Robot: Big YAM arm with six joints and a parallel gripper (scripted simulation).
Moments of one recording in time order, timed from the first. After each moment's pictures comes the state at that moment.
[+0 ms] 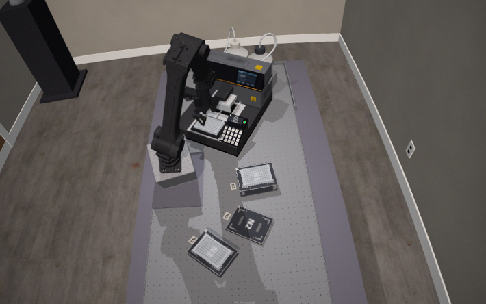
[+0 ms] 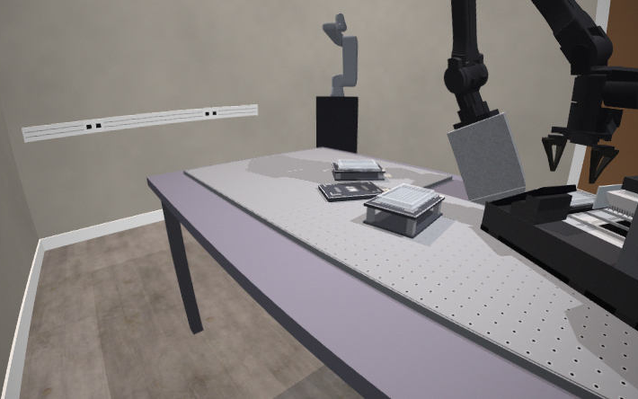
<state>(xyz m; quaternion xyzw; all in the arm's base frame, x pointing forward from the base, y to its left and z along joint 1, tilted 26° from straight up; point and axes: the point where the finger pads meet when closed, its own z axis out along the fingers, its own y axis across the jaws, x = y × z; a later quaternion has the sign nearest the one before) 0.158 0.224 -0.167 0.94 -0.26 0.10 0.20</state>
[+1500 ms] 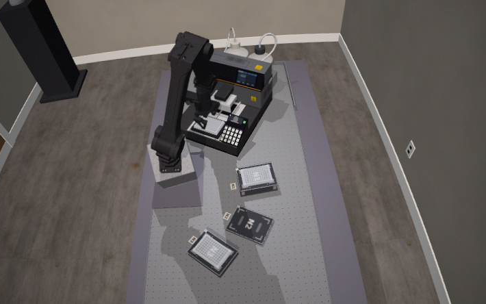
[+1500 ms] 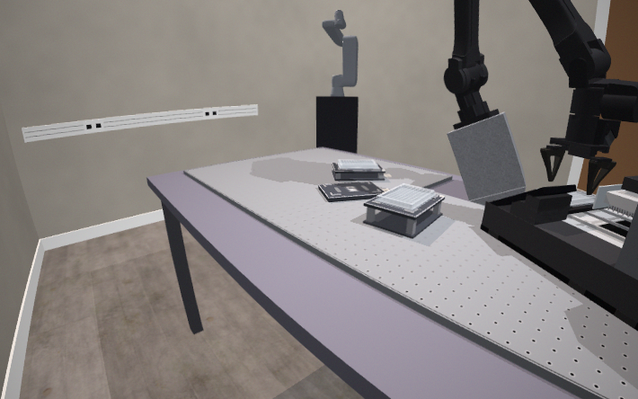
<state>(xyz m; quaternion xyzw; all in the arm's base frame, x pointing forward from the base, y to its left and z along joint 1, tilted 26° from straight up) 0.160 0.215 -0.189 0.94 -0.26 0.10 0.20</state>
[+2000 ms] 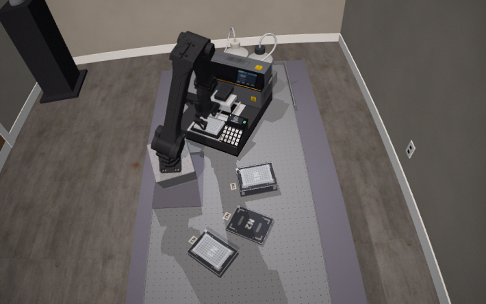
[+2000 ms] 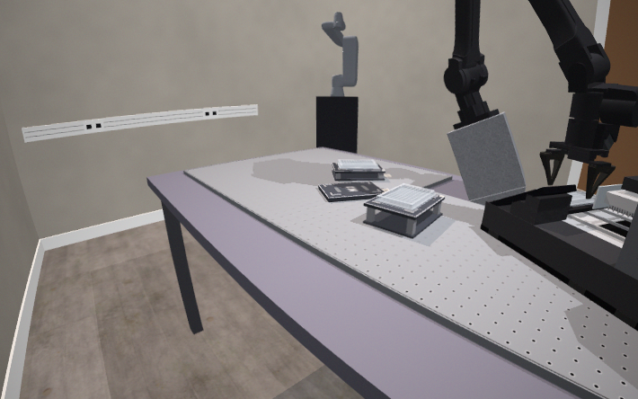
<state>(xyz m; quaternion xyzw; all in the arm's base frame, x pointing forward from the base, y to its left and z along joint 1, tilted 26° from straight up) 0.161 0.212 -0.197 0.94 -0.26 0.10 0.20</state>
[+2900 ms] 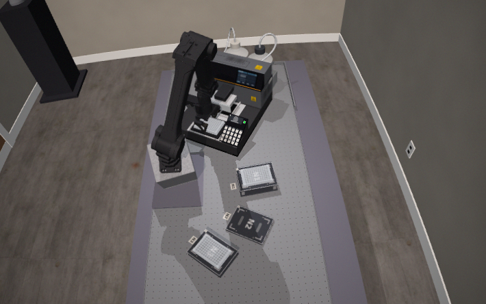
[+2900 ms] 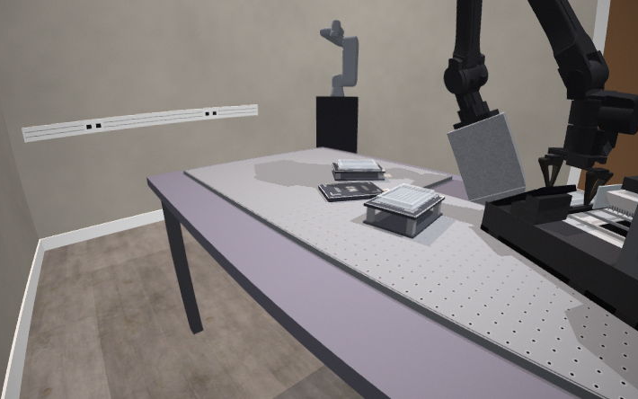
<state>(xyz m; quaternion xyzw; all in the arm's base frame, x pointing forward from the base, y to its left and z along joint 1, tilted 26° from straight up) 0.162 0.206 -0.209 0.94 -0.26 0.10 0.20</state>
